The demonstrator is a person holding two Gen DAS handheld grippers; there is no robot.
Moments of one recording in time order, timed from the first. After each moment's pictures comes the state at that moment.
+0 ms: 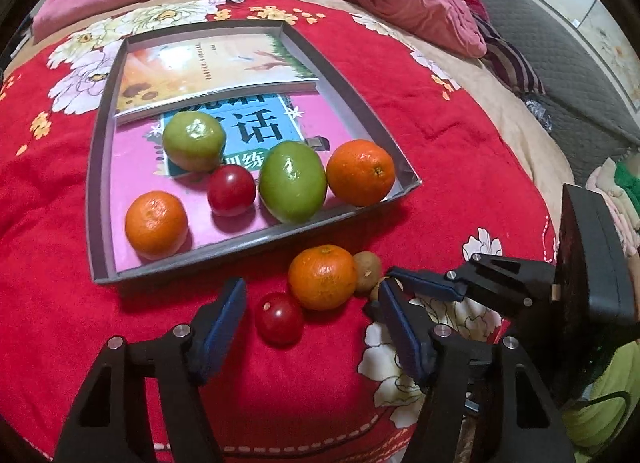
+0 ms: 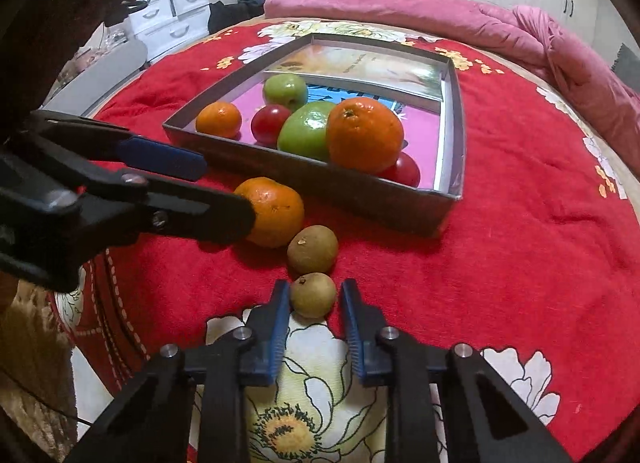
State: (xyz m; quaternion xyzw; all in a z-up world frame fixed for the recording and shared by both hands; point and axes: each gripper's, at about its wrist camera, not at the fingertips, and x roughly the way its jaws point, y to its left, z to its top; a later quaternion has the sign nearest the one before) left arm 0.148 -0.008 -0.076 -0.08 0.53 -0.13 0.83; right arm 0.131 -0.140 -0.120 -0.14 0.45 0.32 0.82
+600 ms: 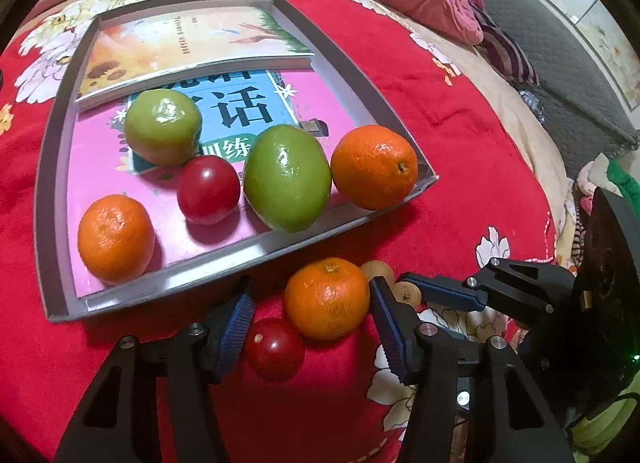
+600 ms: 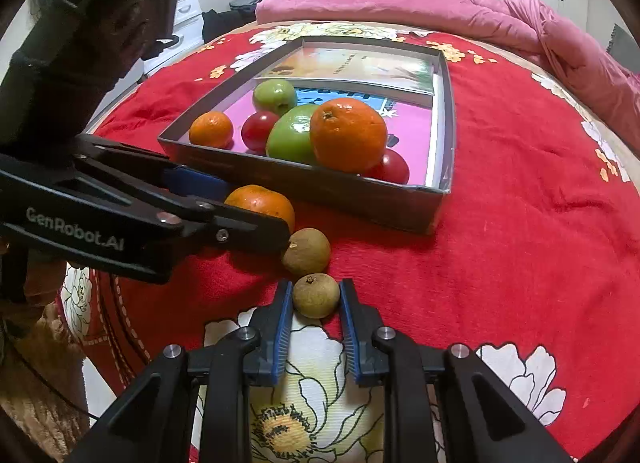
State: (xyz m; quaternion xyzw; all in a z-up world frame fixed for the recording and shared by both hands) left arm 0.175 -0.013 -0.106 -0.10 0.56 -0.16 0.81; right arm 0.137 -0.148 -0.118 -0.11 0.46 0.33 0.82
